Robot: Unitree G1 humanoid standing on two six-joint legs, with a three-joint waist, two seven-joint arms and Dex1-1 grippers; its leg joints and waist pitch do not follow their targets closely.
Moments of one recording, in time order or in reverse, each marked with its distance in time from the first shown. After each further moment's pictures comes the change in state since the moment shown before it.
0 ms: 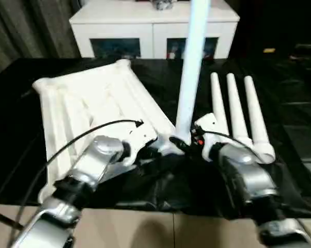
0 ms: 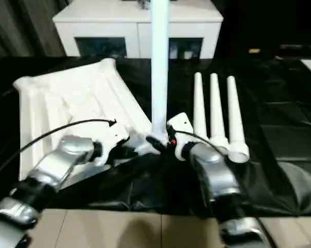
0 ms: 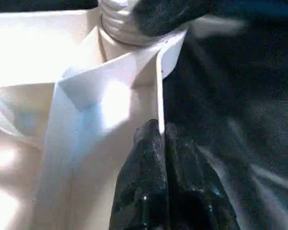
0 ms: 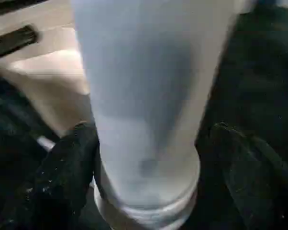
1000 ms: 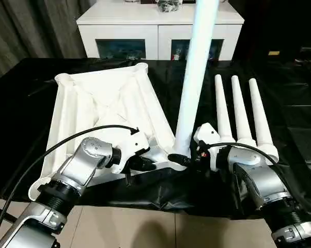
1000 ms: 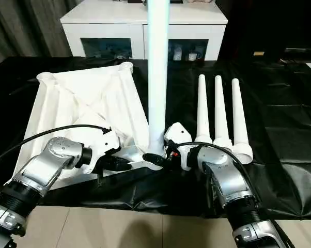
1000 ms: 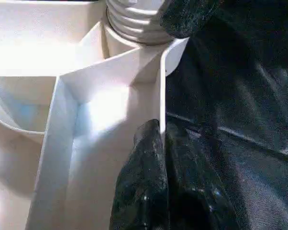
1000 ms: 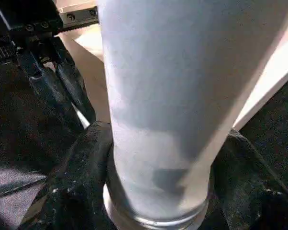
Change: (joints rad) left arm 0.008 0.033 -0.009 -0.002 0.000 -0.013 -0.080; right arm 0.004 -0.047 0.053 -0.008 -0.008 -0.040 0.154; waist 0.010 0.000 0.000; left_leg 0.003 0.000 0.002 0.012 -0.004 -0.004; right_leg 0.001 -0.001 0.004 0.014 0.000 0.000
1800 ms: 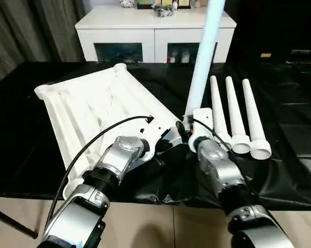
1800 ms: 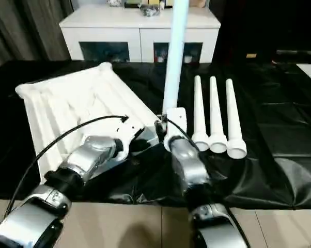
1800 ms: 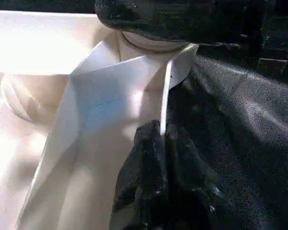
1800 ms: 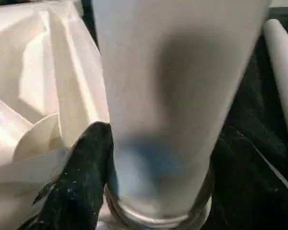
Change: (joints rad) left arm -0.185 -0.316 0.095 0.398 0.011 -0.027 0.505; right arm -0.152 0.355 -0.219 0.307 -0.072 -0.015 -0.868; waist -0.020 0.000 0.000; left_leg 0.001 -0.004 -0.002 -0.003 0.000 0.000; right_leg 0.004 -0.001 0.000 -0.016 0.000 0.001
